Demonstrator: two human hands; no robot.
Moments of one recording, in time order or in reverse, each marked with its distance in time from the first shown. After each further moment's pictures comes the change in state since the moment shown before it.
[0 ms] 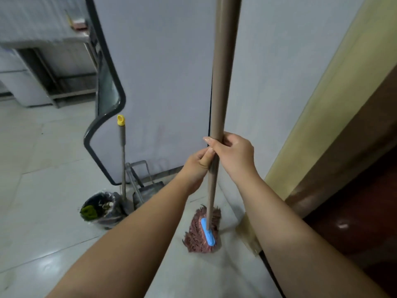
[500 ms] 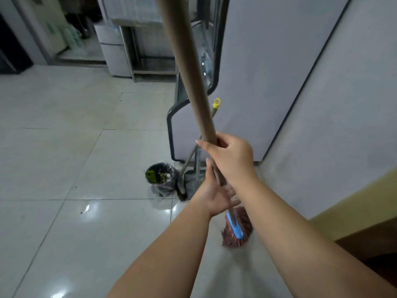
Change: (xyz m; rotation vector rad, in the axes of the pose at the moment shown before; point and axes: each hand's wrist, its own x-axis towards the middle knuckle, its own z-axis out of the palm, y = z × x) left_hand -0.170 -0.002 -0.163 -0.989 0.288 -0.441; right_hand -0.139 -0.095 0.204 -0.093 -0.345 -0.186
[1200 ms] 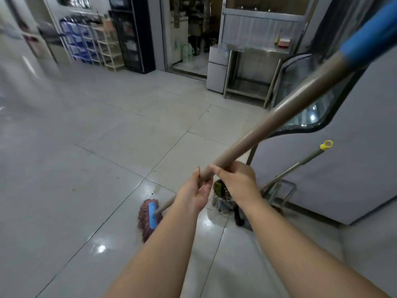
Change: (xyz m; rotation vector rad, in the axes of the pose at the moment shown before) left_hand -0.143 0.140 -0.156 -0.665 0.388 0.680; right_hand -0.048 -0.084 0.175 0.251 -0.604 -0.045
